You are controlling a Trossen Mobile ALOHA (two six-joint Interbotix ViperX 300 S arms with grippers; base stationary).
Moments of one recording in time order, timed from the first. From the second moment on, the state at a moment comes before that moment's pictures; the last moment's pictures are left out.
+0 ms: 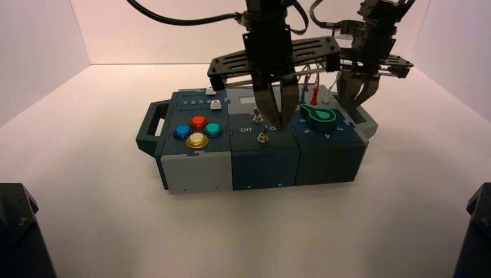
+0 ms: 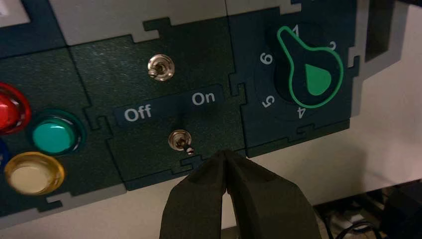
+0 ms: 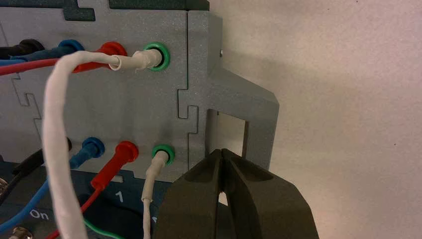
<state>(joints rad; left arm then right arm) -1.06 0.17 0.52 -0.09 0.68 -0.90 0.24 0.18 0.69 0.19 0.70 -0.01</state>
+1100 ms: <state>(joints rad) -1.03 0.18 0.53 -0.08 0.68 -0.88 0.24 0.18 0.69 0.19 0.70 -0.01</state>
